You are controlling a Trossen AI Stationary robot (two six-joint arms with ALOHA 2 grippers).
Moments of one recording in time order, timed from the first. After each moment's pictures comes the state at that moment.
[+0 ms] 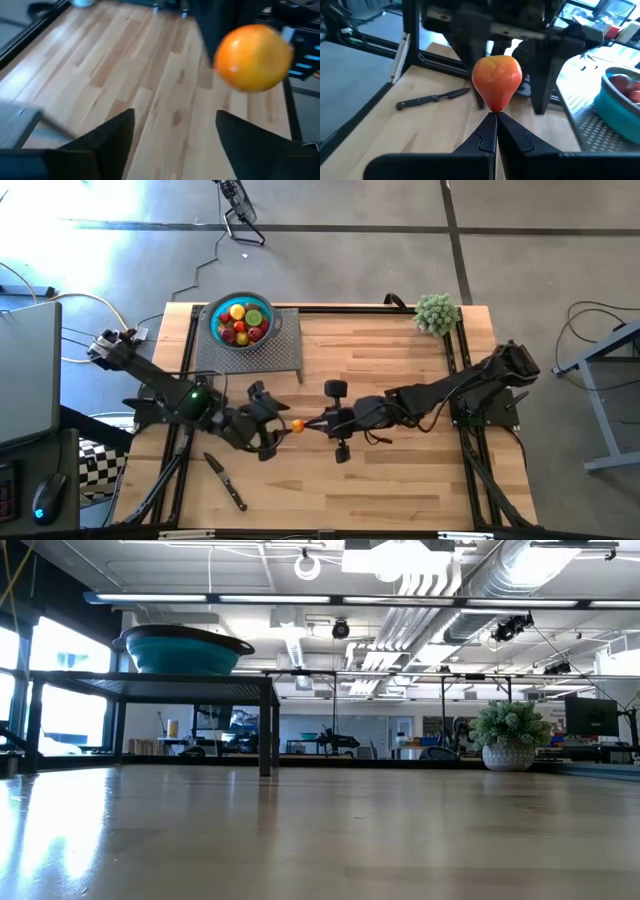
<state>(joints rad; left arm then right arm) -0.53 1.29 1.19 -0.59 -0.61 -0.56 0.32 1.64 1.28 0.06 0.24 -0.14</state>
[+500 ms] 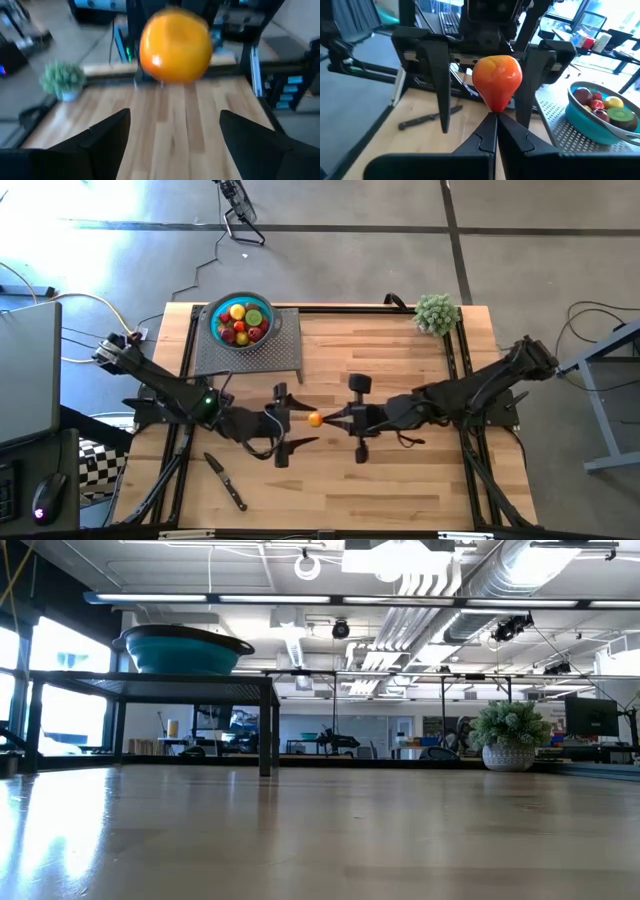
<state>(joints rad) -0.49 1.37 1.19 -0.11 -0.58 -0.07 0.40 1.48 1.28 -0.03 0.39 -0.10</state>
